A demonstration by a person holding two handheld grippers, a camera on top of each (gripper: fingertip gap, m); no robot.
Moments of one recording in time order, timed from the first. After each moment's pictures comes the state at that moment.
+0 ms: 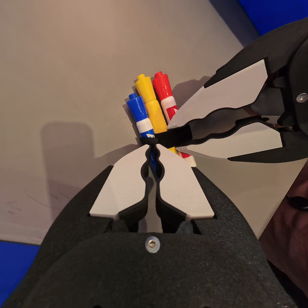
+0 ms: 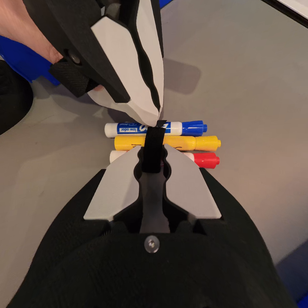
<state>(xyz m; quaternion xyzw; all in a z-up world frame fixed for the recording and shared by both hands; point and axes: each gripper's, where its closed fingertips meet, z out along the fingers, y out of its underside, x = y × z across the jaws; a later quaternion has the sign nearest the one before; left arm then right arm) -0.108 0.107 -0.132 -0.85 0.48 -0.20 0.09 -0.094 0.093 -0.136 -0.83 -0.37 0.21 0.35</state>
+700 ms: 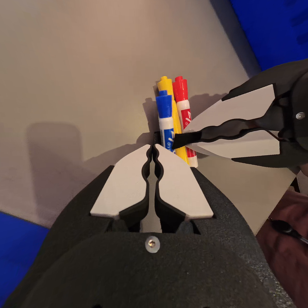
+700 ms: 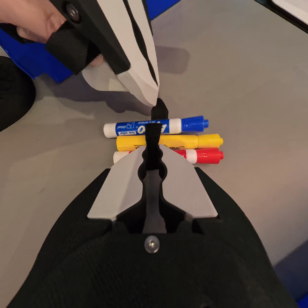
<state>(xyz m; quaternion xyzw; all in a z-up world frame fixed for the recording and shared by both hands) -0.123 0.118 -0.123 -0.88 0.39 -0.22 0.13 -0.094 0.091 -0.136 -0.83 -0.38 0.21 0.36</state>
